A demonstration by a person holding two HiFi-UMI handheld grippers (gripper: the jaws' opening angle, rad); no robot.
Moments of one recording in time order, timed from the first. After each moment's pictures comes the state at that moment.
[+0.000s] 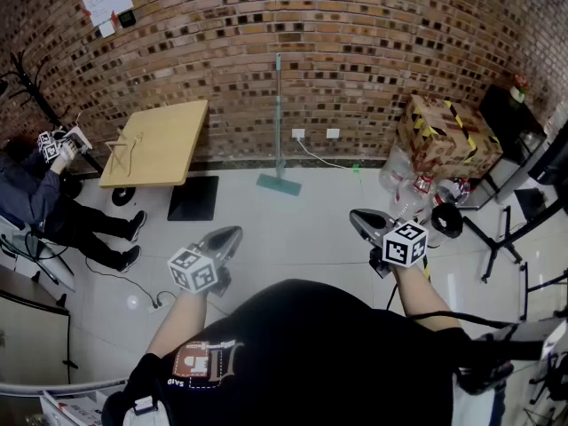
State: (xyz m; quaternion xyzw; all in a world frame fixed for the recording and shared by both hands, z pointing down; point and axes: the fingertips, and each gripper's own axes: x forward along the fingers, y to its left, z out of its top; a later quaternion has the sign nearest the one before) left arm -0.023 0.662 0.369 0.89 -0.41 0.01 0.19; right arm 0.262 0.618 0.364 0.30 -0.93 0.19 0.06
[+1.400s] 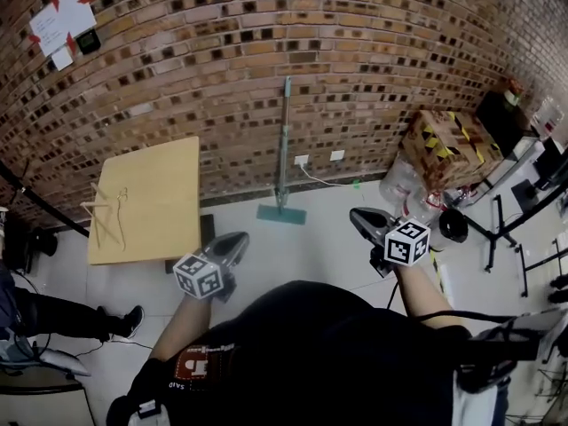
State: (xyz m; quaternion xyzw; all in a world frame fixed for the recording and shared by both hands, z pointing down) left arm -0.187 0.375 0.391 0.93 -0.30 0.00 0.21; right arm 0.074 0.374 0.354 0.39 -0.90 0.20 0.06
